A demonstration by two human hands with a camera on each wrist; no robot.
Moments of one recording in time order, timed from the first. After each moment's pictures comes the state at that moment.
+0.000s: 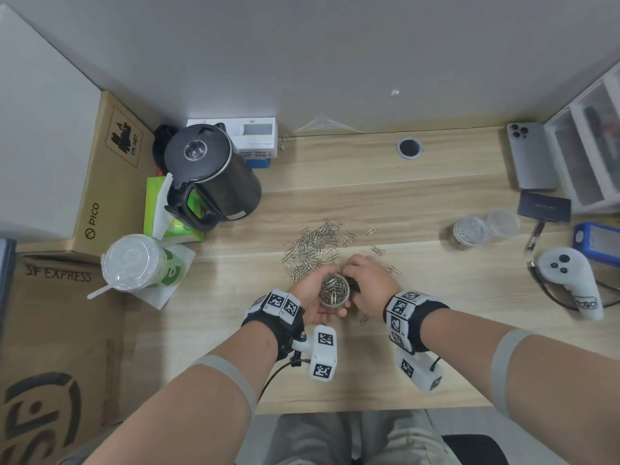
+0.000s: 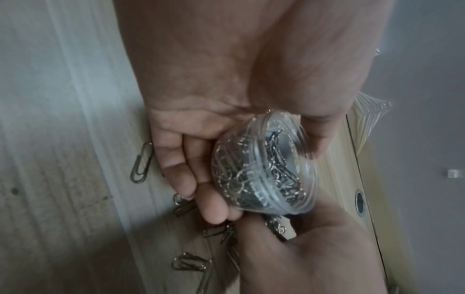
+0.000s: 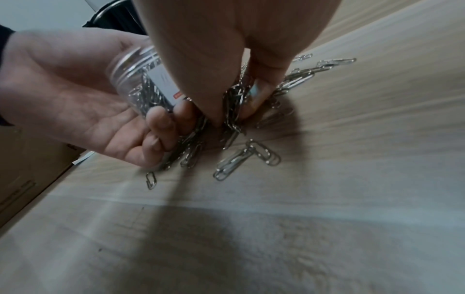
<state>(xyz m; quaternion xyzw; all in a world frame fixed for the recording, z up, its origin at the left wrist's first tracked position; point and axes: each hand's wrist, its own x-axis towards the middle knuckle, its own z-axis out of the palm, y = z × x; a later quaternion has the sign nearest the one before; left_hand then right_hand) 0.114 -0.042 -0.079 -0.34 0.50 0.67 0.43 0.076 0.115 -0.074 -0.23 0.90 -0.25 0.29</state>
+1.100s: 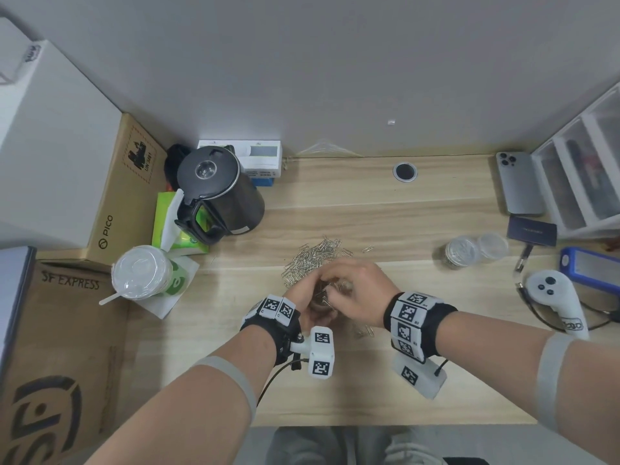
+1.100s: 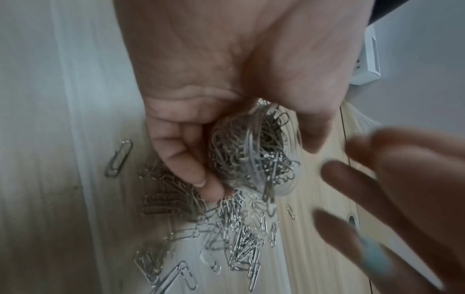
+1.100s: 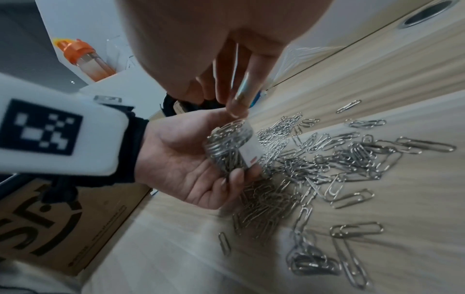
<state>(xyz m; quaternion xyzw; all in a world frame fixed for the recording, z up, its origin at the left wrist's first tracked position) 0.103 -0.043 -0.069 -0.44 0.46 0.71 0.31 0.066 0.105 -0.011 -0.32 0.86 -0.38 0.17</state>
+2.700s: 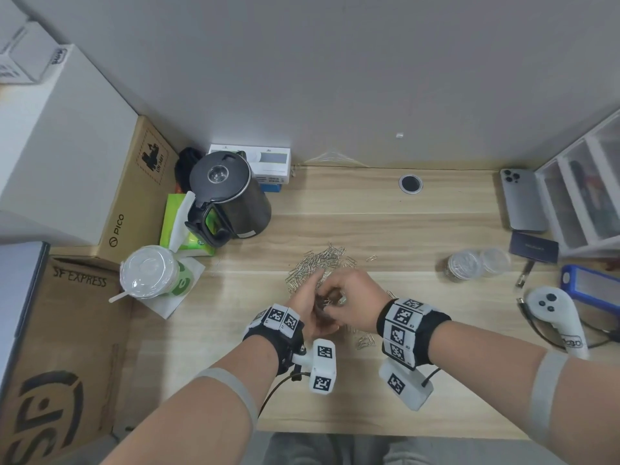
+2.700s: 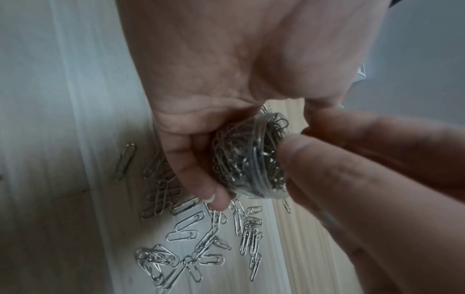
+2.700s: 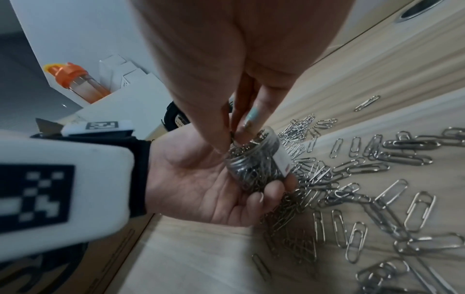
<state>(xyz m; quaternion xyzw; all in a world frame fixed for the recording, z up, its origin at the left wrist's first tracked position) 0.104 -0.040 -0.057 -0.47 0.42 0.71 0.31 0.063 0.088 0.000 -0.27 0.85 -0.35 0.31</state>
